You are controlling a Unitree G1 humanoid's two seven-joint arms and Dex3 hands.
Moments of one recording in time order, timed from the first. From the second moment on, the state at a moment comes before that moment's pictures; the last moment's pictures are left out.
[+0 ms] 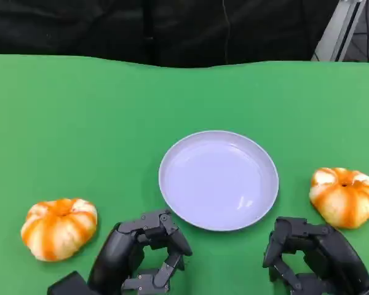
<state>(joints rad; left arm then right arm) -0.06 -0.08 -0.09 0.69 -0.11 -0.89 -0.42 -0.07 -0.05 0.05 0.68 0.14 -0.86 0.54</state>
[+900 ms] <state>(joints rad) -0.03 -0.09 -0.06 0.57 -0.17 -0.83 -0.42 -0.07 -0.04 0.05 0.69 0.13 -0.88 0.53</state>
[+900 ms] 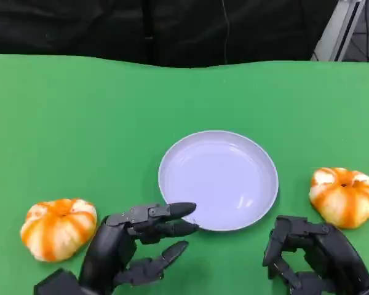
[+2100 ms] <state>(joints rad) 0.05 0.17 0.09 0.22 0.23 -0.76 -0.12 -0.07 -0.04 0.05 0.70 0.15 -0.89 0.56</state>
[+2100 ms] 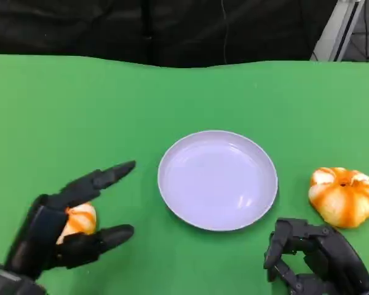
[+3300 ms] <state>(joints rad) 0.08 0.35 0.07 0.22 0.45 -0.51 0.05 -0.07 -0.05 0.05 0.71 0.16 -0.89 0.57</state>
